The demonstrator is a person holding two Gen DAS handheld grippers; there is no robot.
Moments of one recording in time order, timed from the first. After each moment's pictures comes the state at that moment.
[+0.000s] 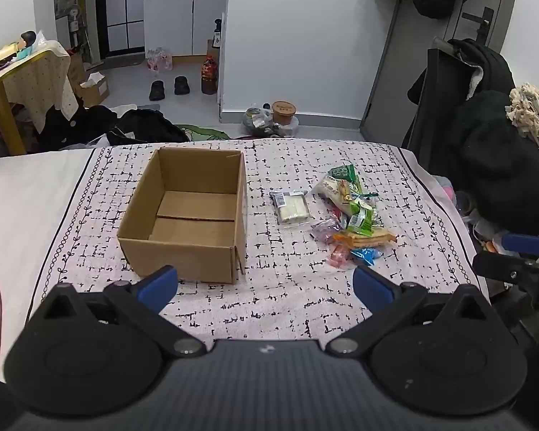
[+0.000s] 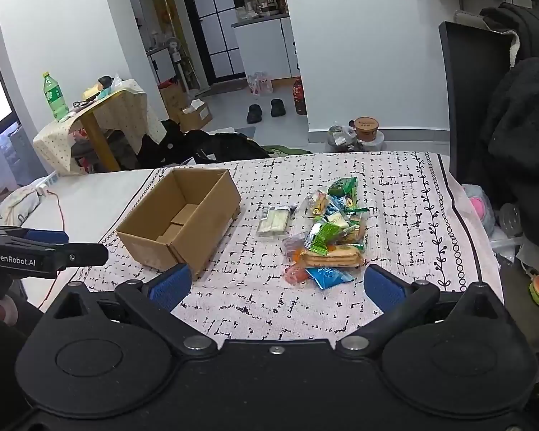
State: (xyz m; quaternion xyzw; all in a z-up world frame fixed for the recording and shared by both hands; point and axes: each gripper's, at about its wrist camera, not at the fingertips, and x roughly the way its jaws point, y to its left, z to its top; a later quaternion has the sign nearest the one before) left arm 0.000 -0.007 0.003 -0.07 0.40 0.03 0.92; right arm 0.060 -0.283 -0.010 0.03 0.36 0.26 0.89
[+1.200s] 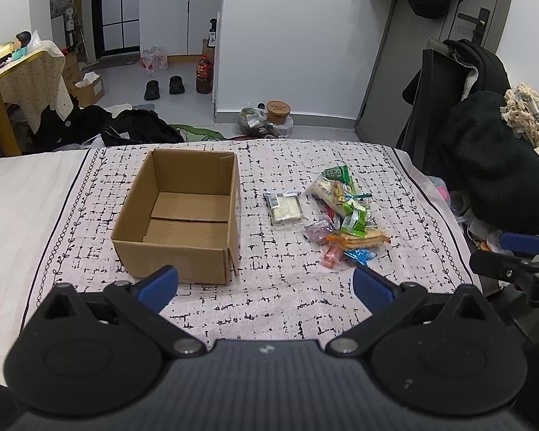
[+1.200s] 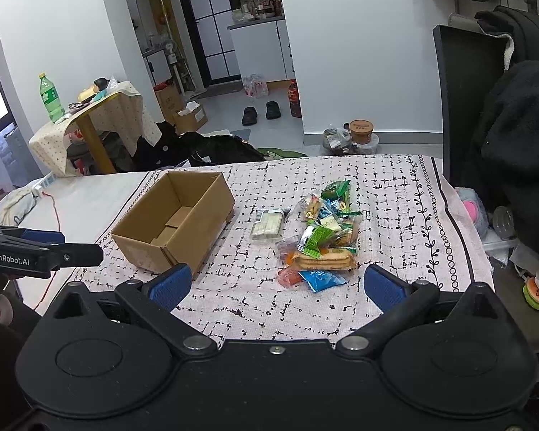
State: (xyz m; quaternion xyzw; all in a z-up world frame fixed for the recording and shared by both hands) left arm 0.004 -0.011 0.004 -0.07 0.40 0.02 0.91; right arm 0.059 -0.287 -0.005 0.02 0.36 0.25 0.90
